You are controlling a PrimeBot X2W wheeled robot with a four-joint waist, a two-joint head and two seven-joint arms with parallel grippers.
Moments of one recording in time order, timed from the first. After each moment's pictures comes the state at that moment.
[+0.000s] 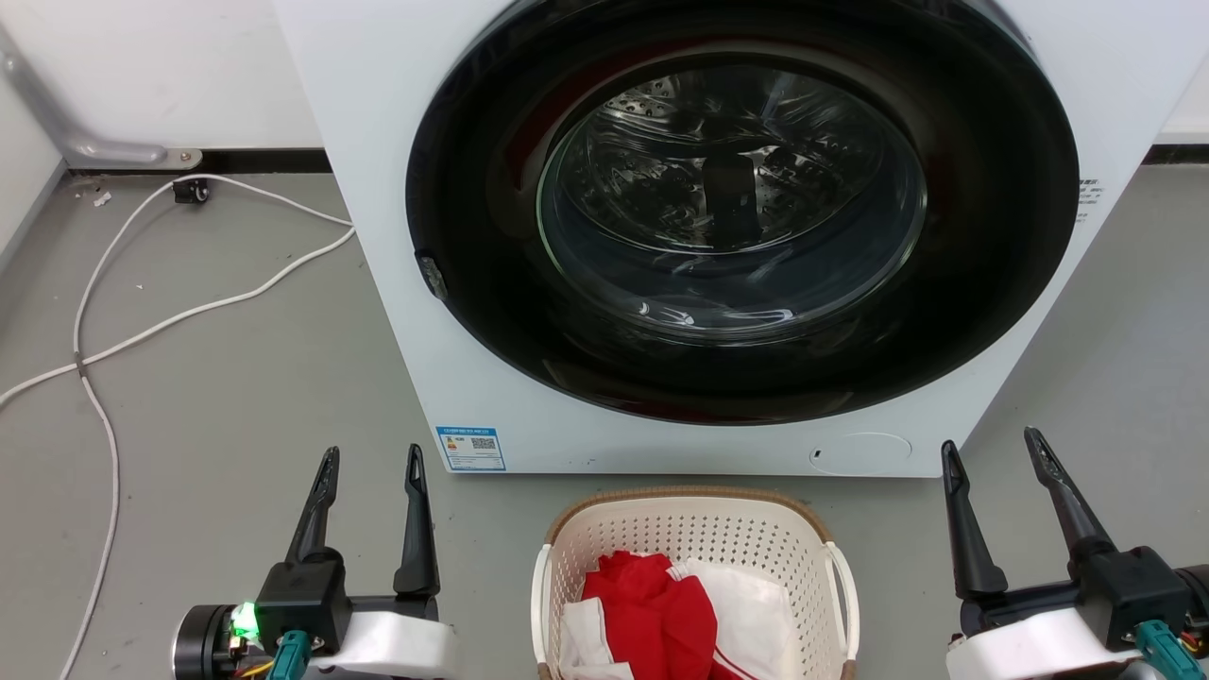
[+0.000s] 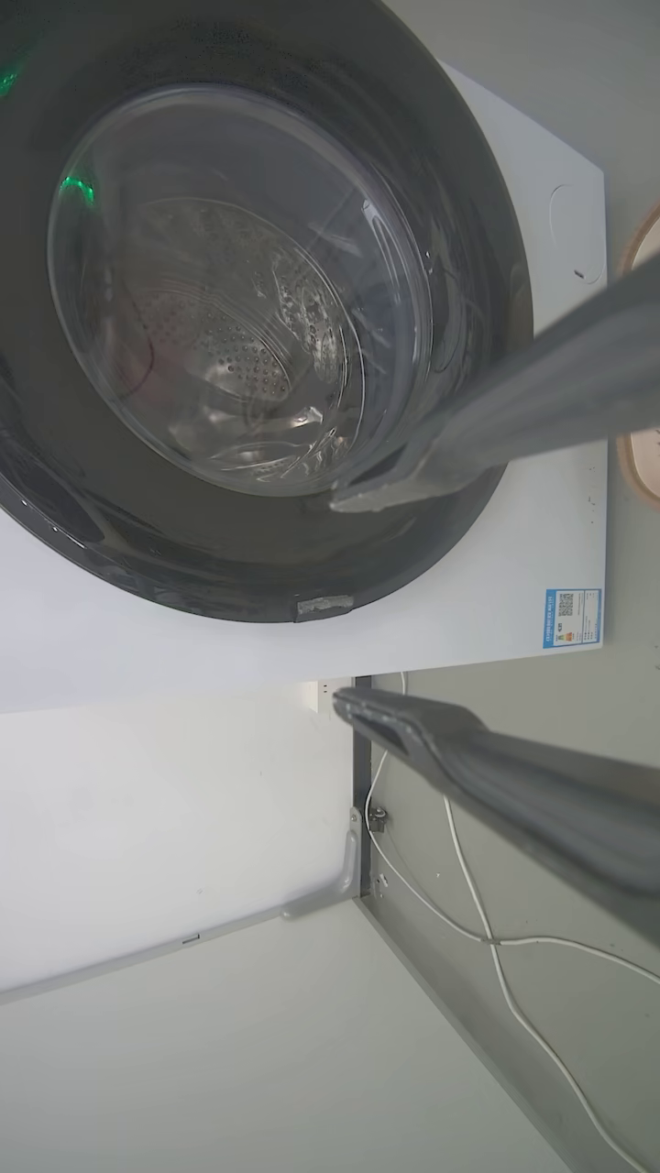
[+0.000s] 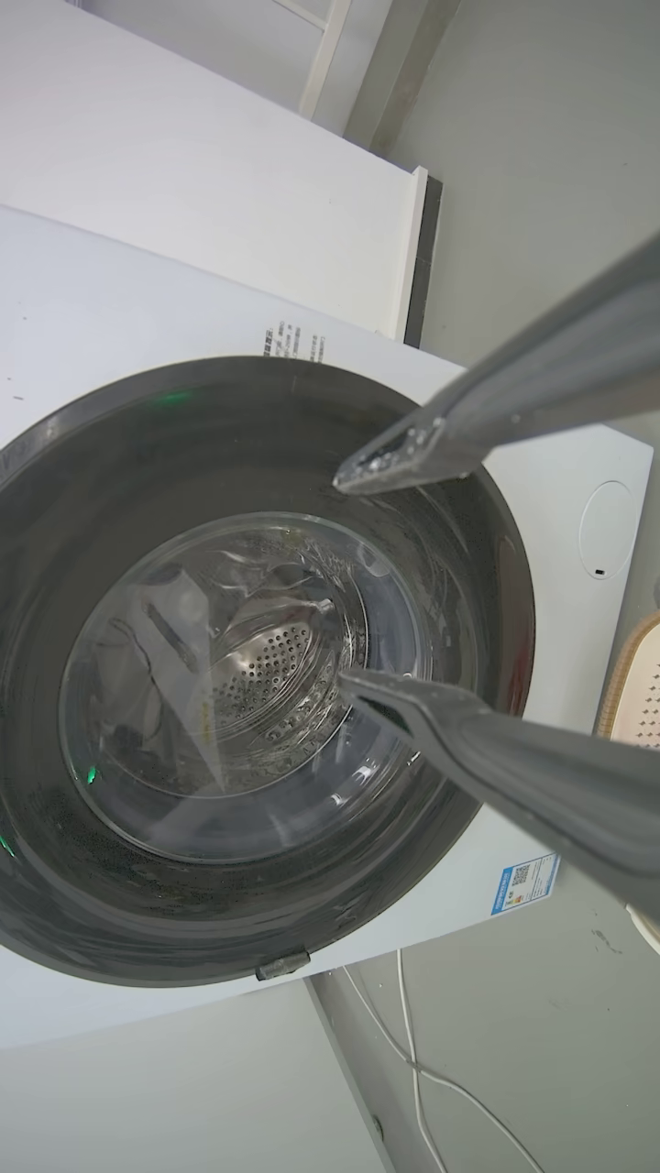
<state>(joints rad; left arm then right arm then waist) 0.03 0.05 -0.09 0.02 -0.06 0.09 -0.26 0.06 -0.05 -0.03 -0.01 -0.05 0.13 -0.26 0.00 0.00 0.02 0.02</state>
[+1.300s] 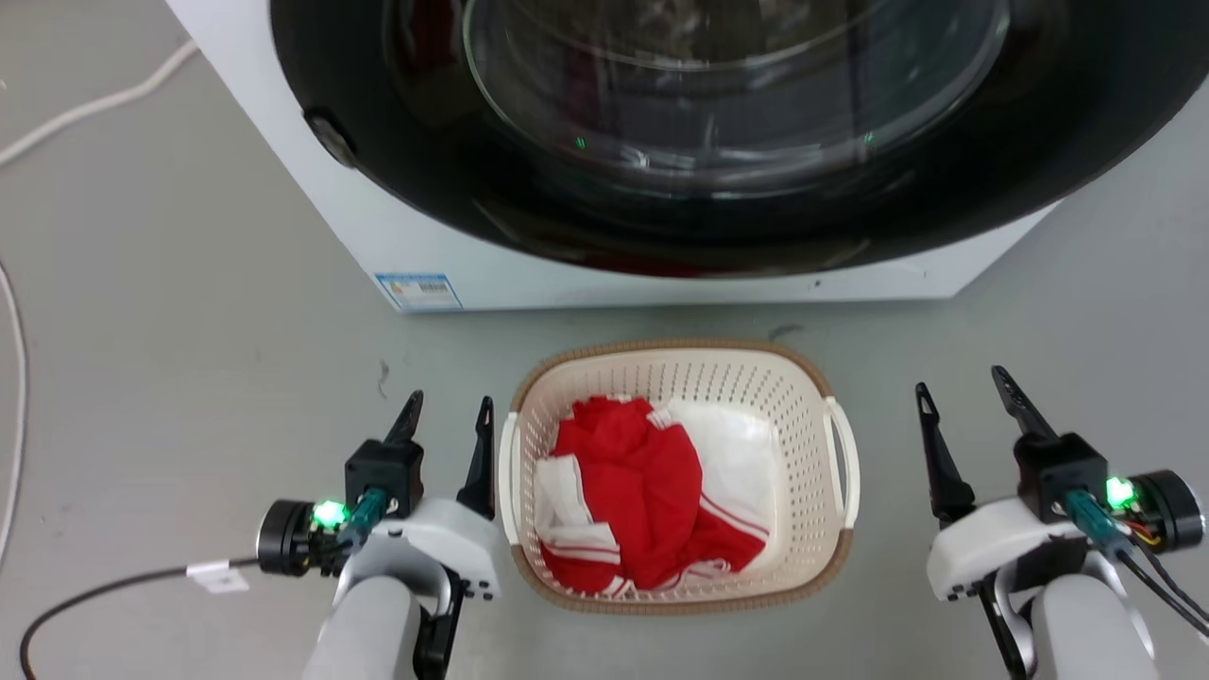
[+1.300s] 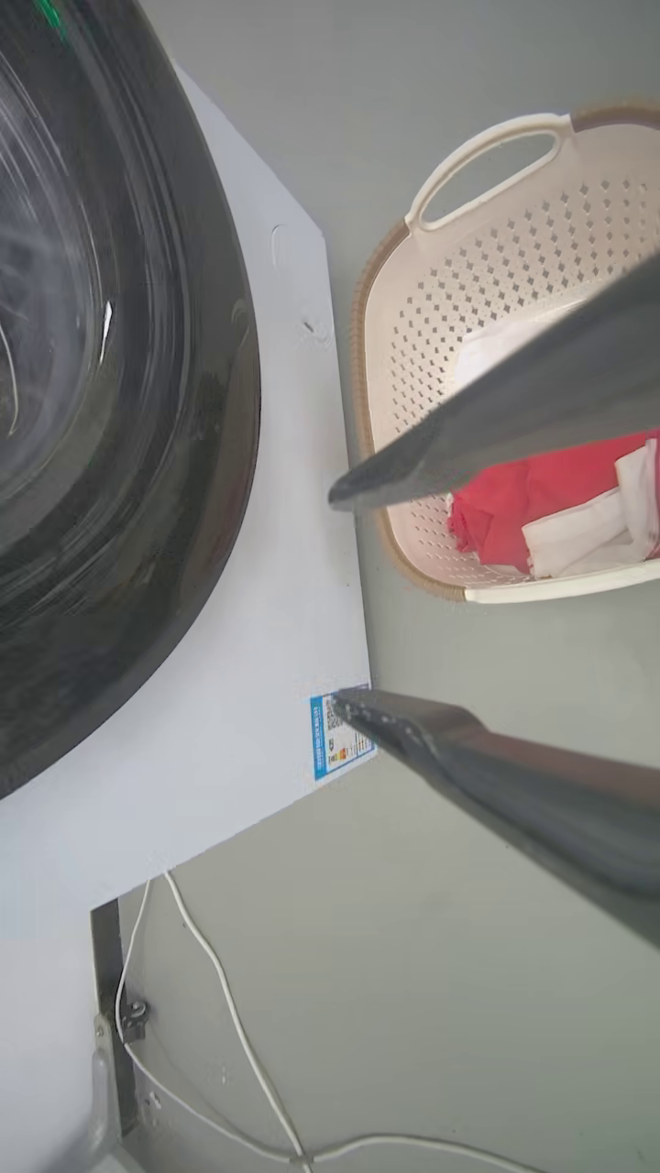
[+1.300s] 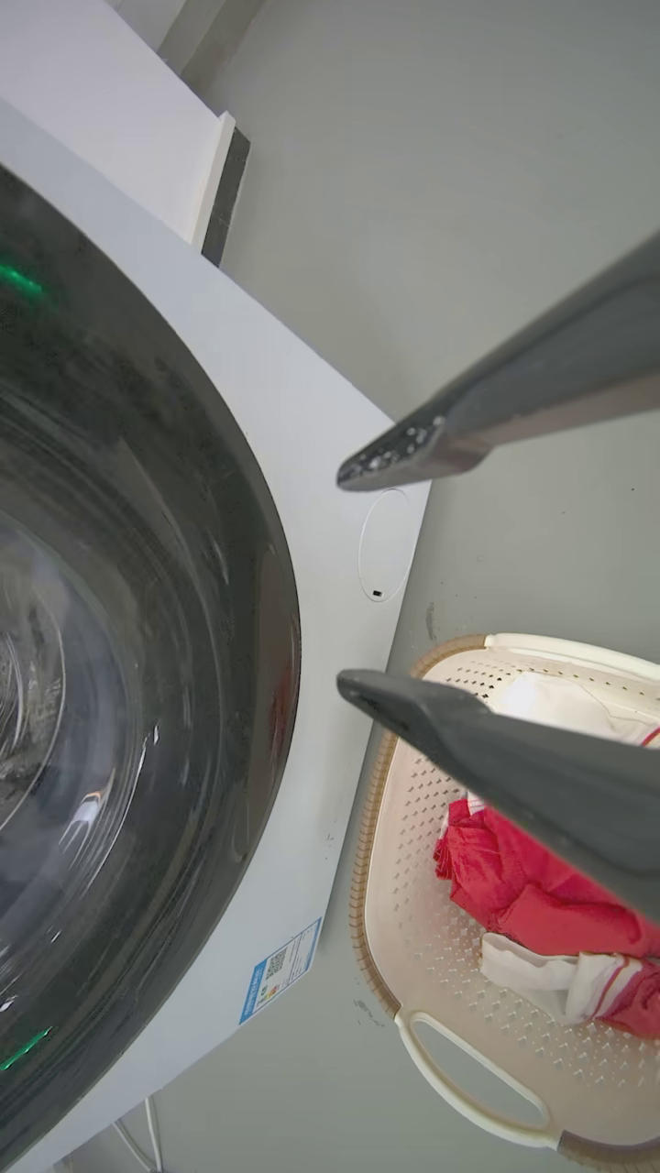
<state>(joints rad) -0.31 0.05 -0.16 0.52 -0.11 0.01 -0.26 -0.22 -0.05 -0.07 0.36 -0.19 0.13 -0.26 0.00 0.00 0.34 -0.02</state>
